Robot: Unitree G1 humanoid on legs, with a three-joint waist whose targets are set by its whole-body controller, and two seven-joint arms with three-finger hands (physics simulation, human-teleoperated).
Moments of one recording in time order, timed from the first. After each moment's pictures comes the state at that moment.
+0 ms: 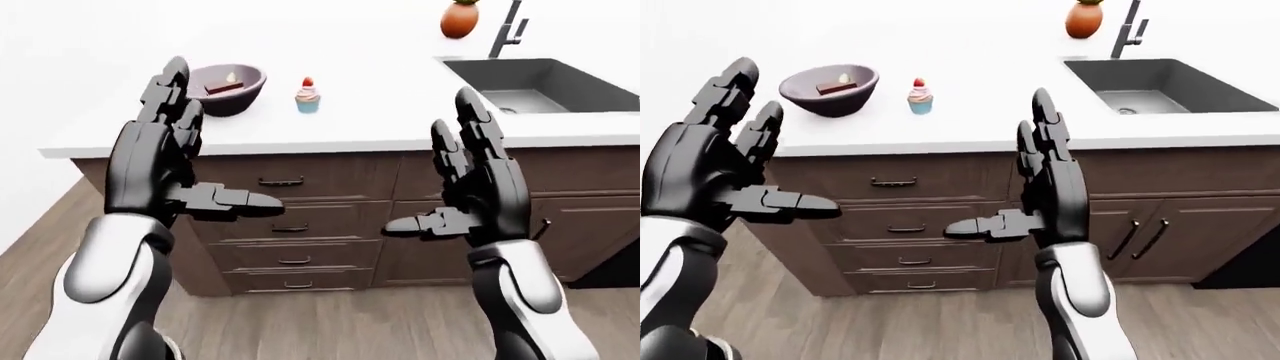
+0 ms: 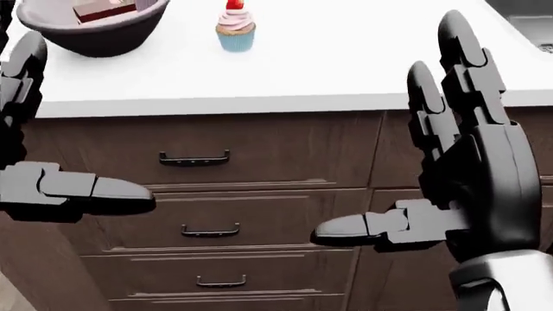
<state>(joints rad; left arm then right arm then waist) -0.53 0.23 0.22 -0.97 -0.09 1.28 -0.07 -0.19 -0.05 -0.07 -0.82 0.20 0.68 -0.05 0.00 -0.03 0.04</state>
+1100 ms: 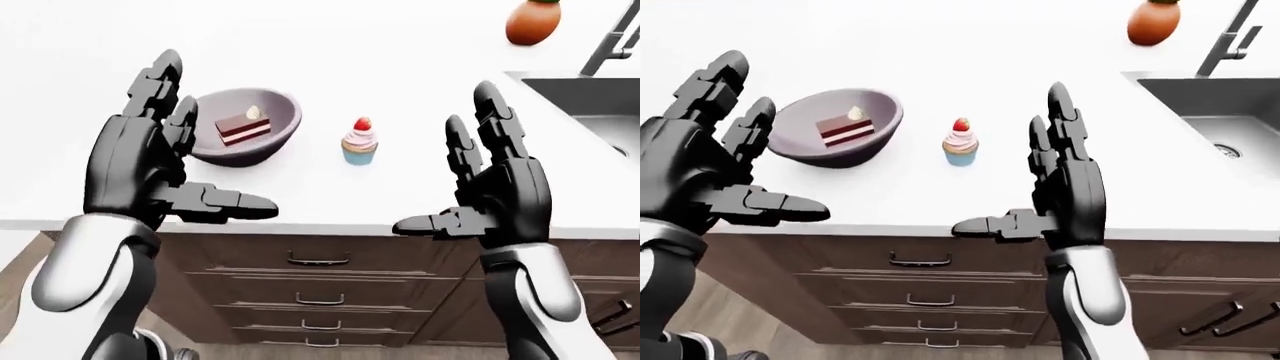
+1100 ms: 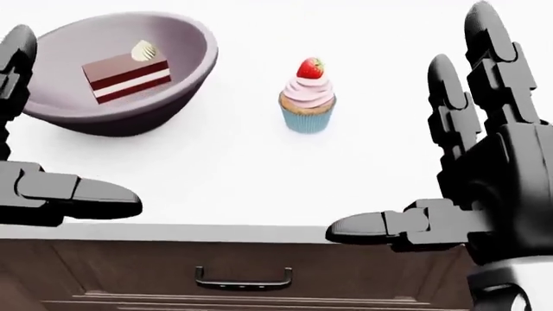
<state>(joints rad) -0.59 0.28 0.28 -1.02 -0.20 1.41 -0.05 -0.19 -0.07 -0.12 -0.87 0.24 0.70 -0.07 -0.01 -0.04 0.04</state>
